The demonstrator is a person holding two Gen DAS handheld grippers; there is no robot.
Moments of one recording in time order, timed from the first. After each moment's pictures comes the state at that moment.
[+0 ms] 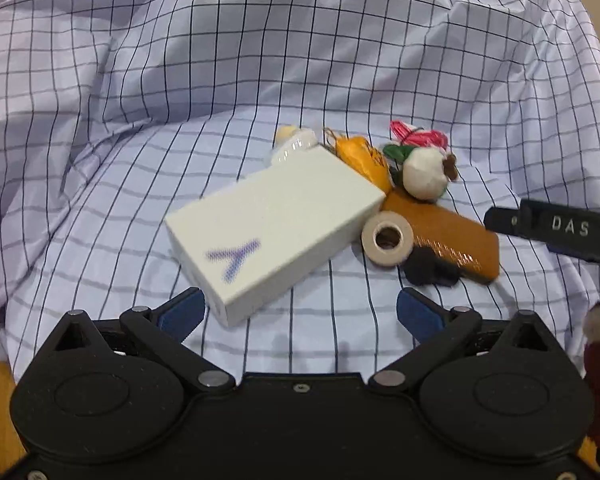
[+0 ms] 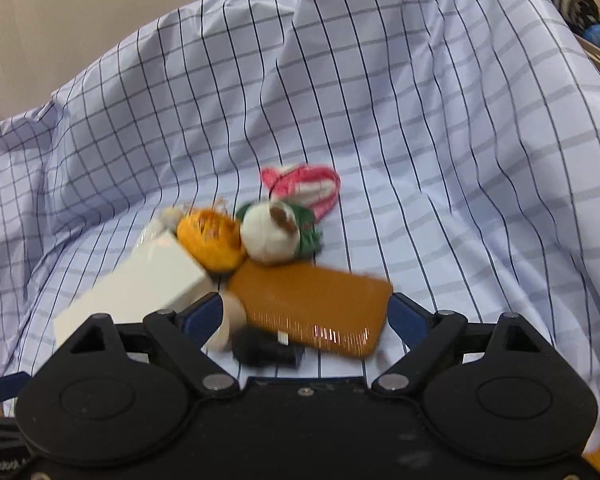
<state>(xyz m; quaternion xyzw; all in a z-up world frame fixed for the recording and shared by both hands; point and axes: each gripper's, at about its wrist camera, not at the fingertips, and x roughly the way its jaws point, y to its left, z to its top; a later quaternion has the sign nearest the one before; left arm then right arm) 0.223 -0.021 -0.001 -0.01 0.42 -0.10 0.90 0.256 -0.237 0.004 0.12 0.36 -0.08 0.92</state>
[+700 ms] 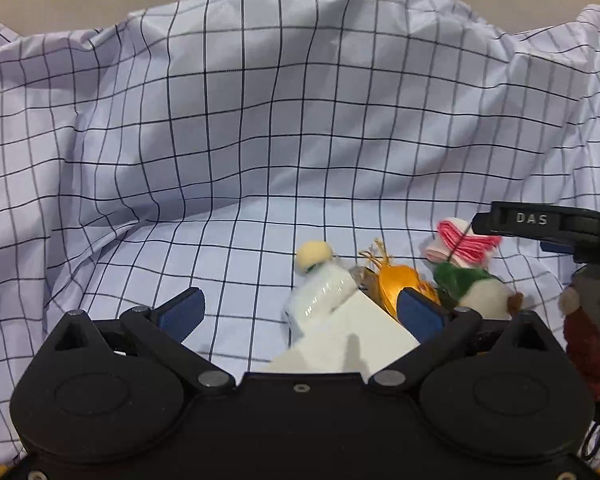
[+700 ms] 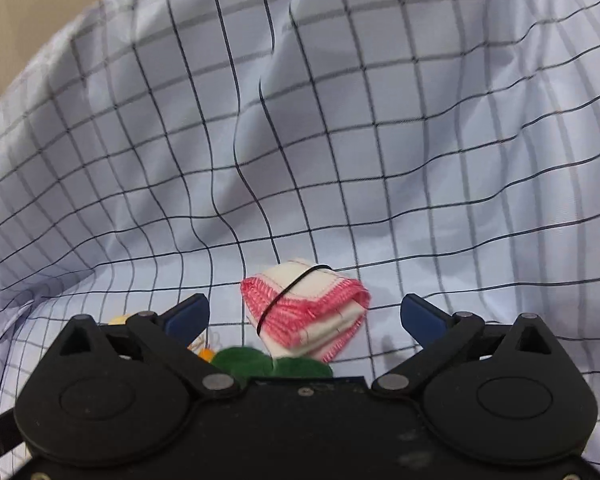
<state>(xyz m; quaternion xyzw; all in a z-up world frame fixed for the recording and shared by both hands) 0.357 -0.028 0.017 0.01 0.40 -0.09 0.91 0.445 -0.269 -0.012 0.13 0.39 -0.10 0.91</state>
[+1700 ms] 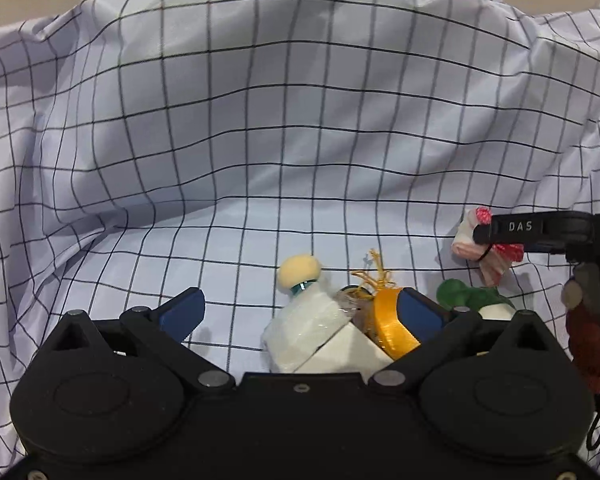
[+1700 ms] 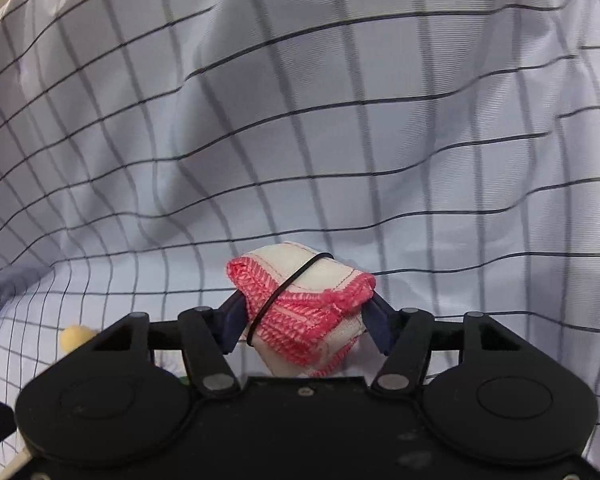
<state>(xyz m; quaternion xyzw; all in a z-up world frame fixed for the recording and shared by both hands) 0.397 -0.050 0.002 0.01 0.42 -0.11 0.90 0.484 -0.309 -0.032 0.12 0.43 -0.11 0.89</state>
